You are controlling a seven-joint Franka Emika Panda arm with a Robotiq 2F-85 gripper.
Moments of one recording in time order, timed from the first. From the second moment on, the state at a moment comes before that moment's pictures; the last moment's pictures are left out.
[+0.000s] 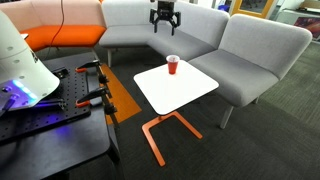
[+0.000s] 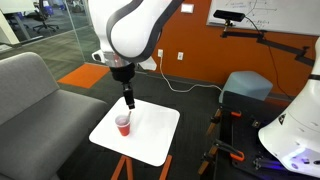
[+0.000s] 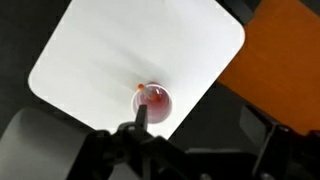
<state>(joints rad) 0.14 0.42 0.05 -2.06 -0.09 2.40 -0.49</state>
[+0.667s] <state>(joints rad) 0.11 0.48 0.08 -2.01 -0.13 2.40 -0.49</state>
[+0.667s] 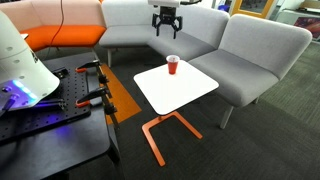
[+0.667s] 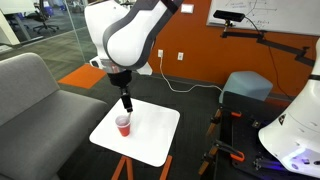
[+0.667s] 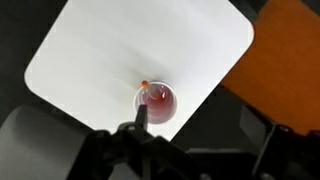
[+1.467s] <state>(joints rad) 0.16 0.67 0.08 -1.97 -0.37 2.62 -0.43</state>
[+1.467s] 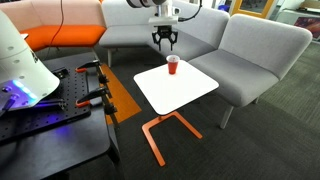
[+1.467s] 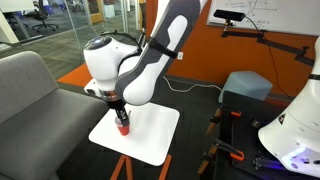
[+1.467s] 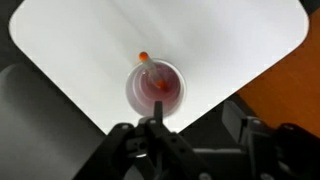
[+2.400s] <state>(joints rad) 0.11 0.78 0.09 -1.84 -0.37 2.60 -0.43</state>
